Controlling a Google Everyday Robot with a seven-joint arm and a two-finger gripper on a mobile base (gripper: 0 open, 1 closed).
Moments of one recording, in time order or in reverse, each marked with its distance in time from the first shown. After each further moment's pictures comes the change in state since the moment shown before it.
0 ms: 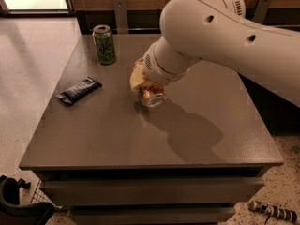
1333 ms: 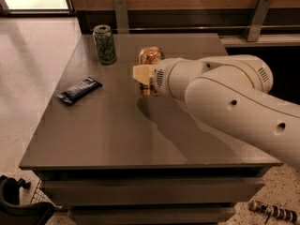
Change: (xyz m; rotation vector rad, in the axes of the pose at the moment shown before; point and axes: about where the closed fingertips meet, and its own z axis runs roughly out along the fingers) arm -0.023 -0.009 -0.021 -0.077 -0.525 0.049
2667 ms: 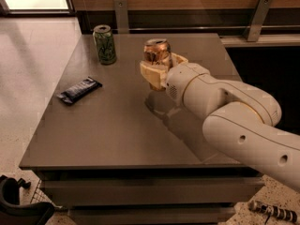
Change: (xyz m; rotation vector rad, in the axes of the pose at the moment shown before) arm -0.025 -0.007 -0.012 -0.093 -0.349 -0.331
